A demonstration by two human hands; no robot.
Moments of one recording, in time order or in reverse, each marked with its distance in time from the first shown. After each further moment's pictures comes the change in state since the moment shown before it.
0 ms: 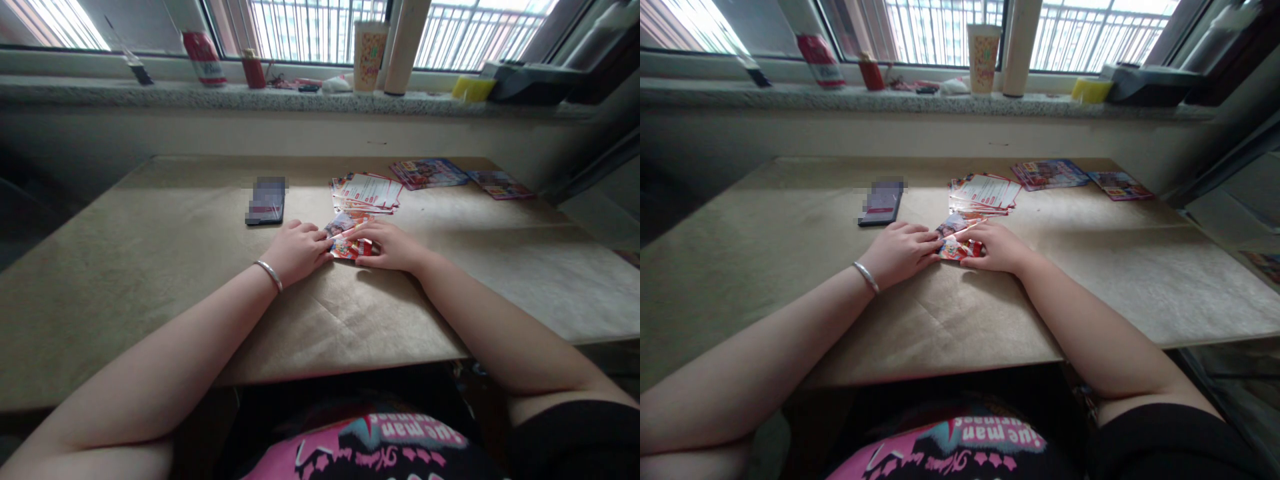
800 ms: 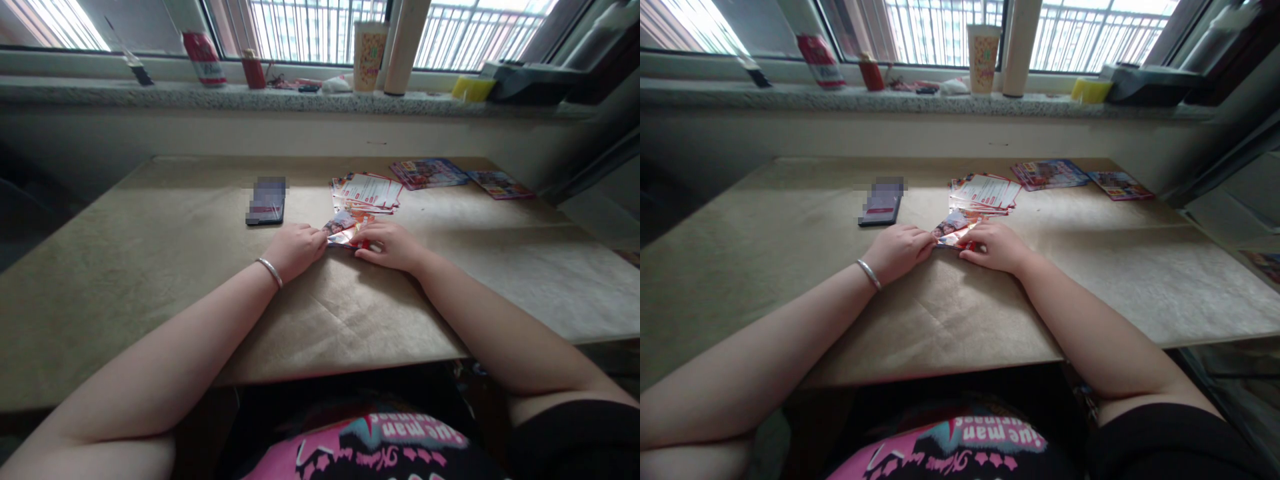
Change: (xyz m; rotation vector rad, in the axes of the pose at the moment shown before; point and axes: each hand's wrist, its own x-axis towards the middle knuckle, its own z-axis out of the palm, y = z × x) left_hand 0.003 -0.005 0.013 0.005 0.063 -0.073; right_hand -0.001 -0.005 -0.001 -0.008 0.050 -0.008
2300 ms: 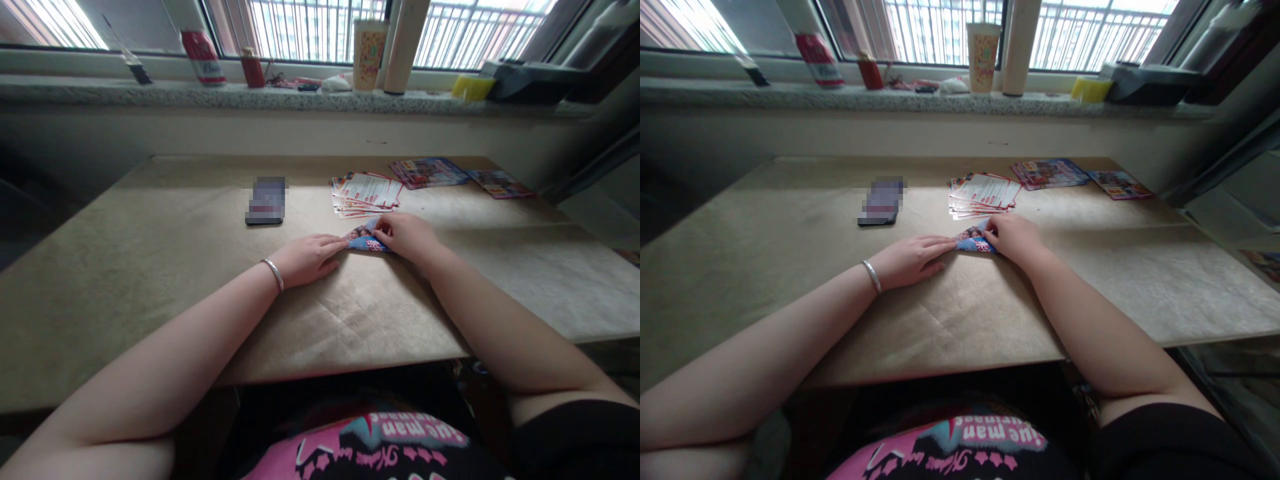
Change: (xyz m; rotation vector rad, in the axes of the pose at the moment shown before) left_hand -0.001 0.006 0.007 -0.365 -0.088 0.202; right_hand 0.000 0.002 -0.016 -0.404 -0.017 0.543
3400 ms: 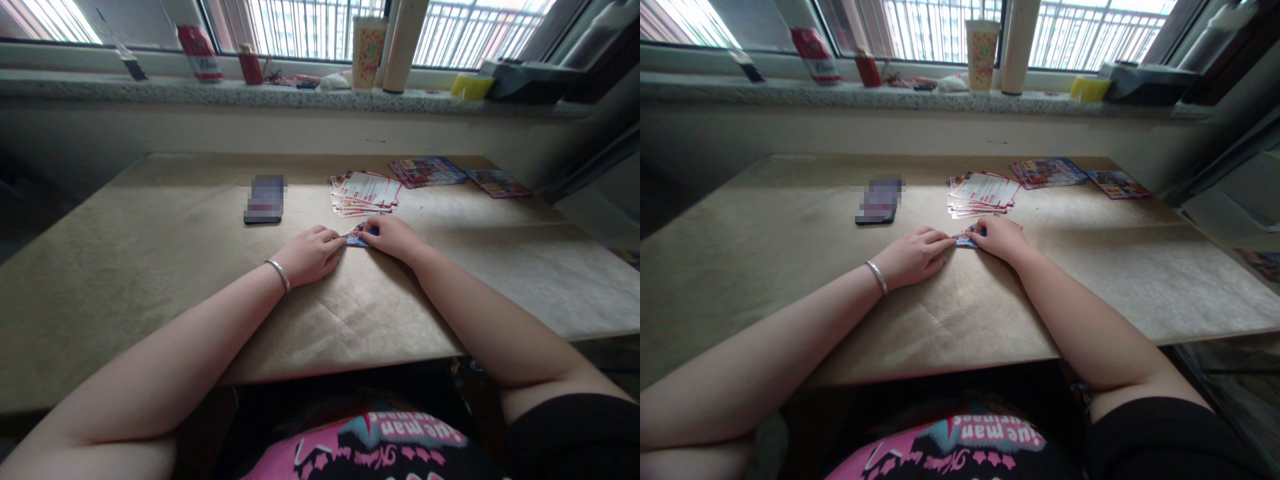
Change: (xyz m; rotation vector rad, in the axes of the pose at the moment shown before) left_hand 0.008 0.010 0.001 0.167 0.048 -0.048; right_hand 0.014 -0.009 0.021 0.170 -0.095 0.054
